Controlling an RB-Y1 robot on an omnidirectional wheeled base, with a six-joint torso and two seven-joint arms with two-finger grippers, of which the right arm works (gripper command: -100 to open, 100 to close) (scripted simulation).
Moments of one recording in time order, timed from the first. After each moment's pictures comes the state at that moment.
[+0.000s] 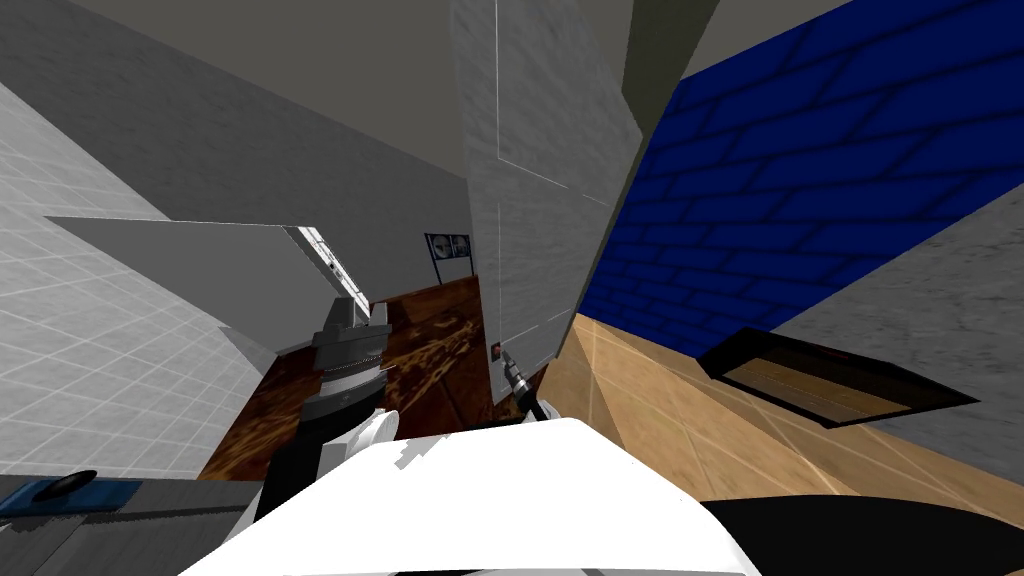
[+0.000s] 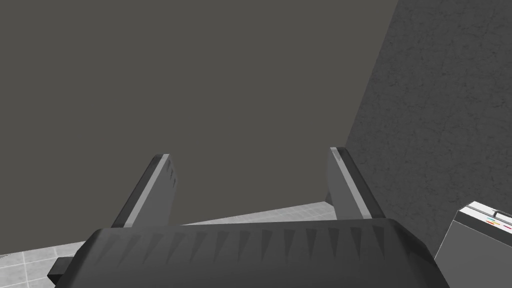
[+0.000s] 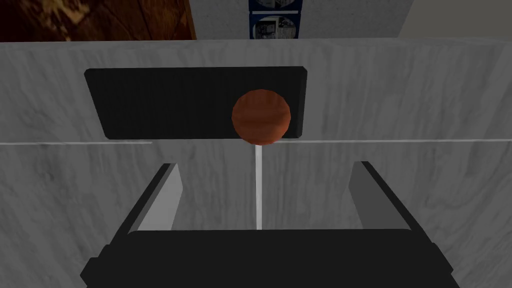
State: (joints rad) arm -0.06 -0.08 0.53 -0.79 -0.07 -0.77 -0.04
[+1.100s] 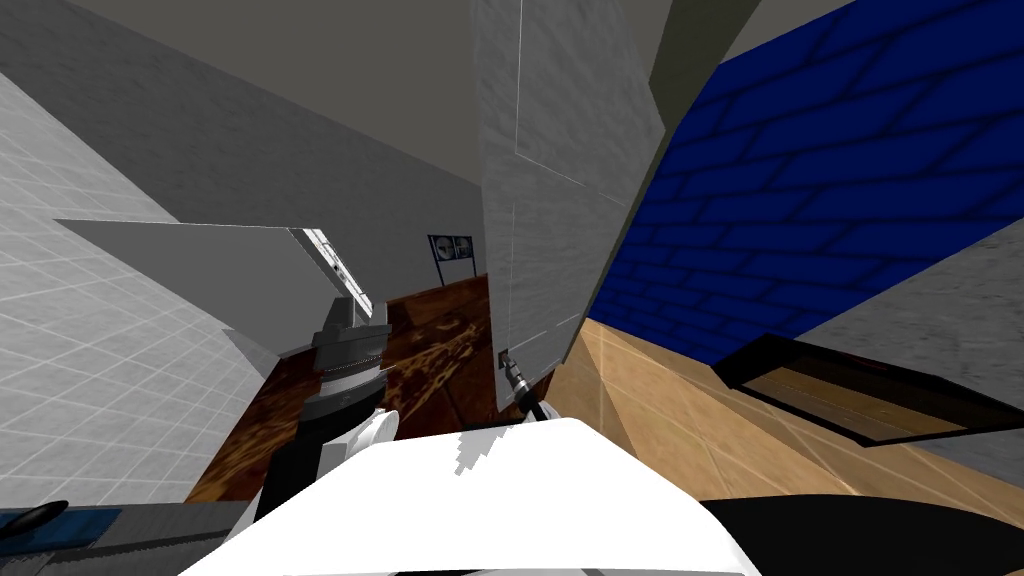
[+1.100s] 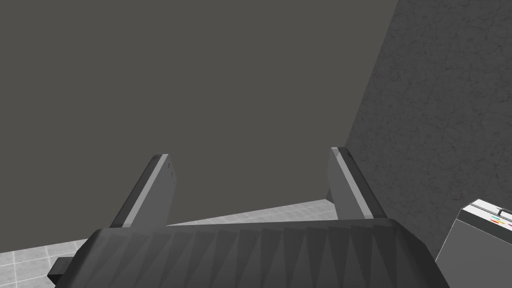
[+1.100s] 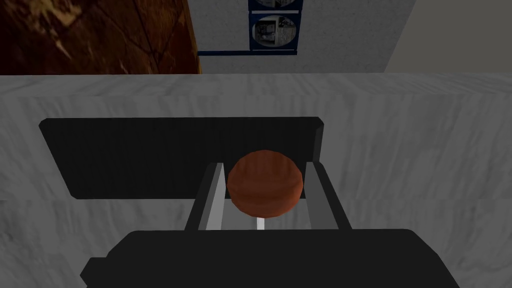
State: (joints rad) arm -0.07 -0.07 0.51 -0.76 -0.07 -0.78 -0.03
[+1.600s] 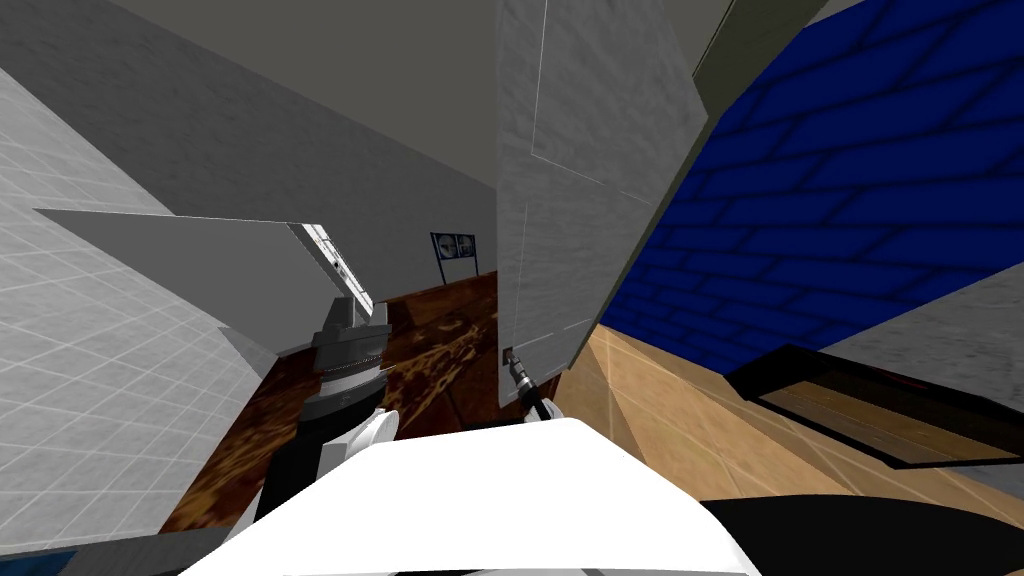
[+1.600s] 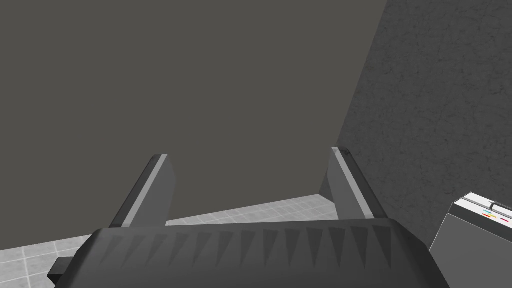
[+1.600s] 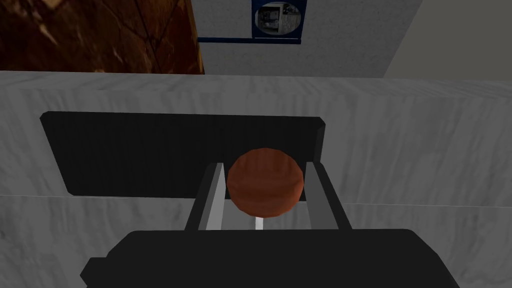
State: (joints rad) arm -0.07 -0.07 0.45 -0.77 -0.06 -0.77 -0.03
